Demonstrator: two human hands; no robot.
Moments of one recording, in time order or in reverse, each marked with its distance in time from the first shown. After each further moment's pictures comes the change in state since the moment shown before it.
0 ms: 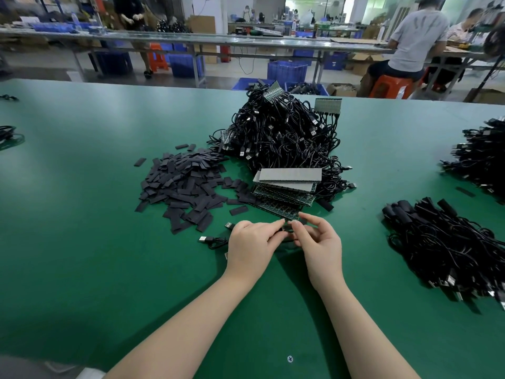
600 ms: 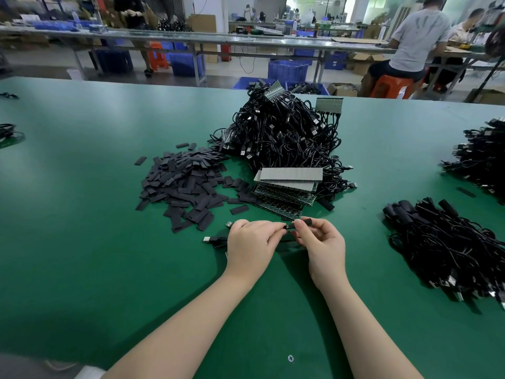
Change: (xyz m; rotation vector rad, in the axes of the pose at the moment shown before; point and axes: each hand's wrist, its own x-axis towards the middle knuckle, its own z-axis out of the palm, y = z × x) left_hand -0.002 -0.004 0.002 0.018 0.023 0.015; right_hand 0.006 0.004 -0.004 0.084 0.035 0.034
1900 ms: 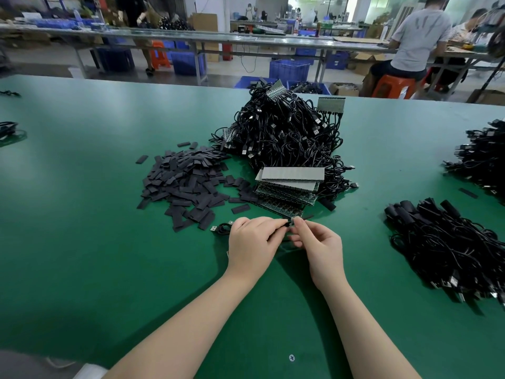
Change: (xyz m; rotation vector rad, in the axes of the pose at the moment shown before) left_hand 0.001 0.001 0.000 -0.044 0.046 -0.015; right_hand -0.005 -0.004 0.004 -0.074 -0.086 0.031
